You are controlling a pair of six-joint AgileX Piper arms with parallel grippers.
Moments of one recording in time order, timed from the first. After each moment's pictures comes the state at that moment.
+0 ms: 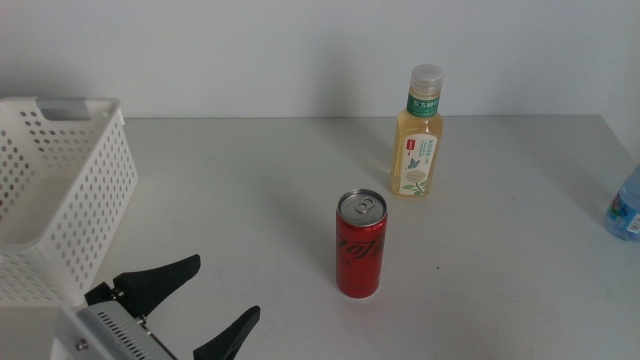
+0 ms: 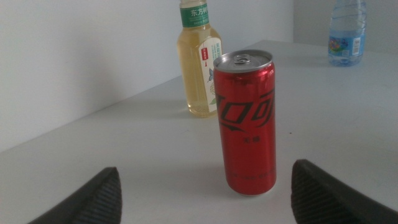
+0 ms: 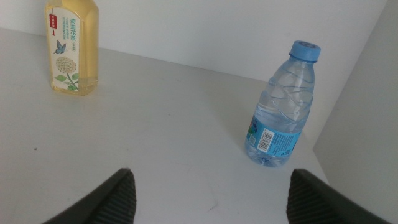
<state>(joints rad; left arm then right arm) -0.58 1.25 0.02 0.09 -1.13 0.06 -0.07 -0.01 0.03 0.16 0.21 -0.35</state>
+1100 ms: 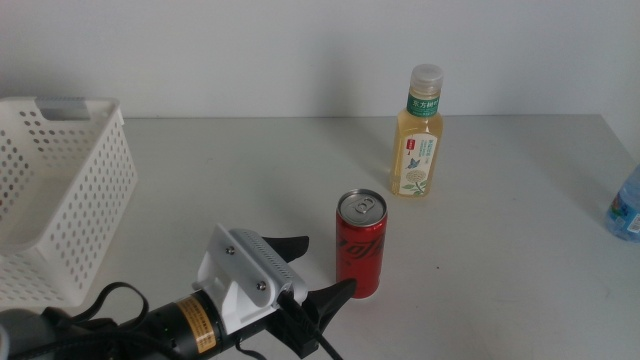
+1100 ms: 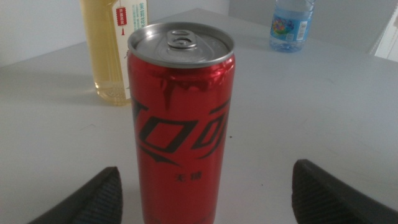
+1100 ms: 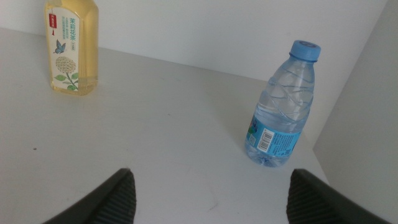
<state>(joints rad) -0.58 1.67 -0.35 0.36 -1.08 -0.21 -0.07 -0.01 0.03 0.16 0.21 -0.35</state>
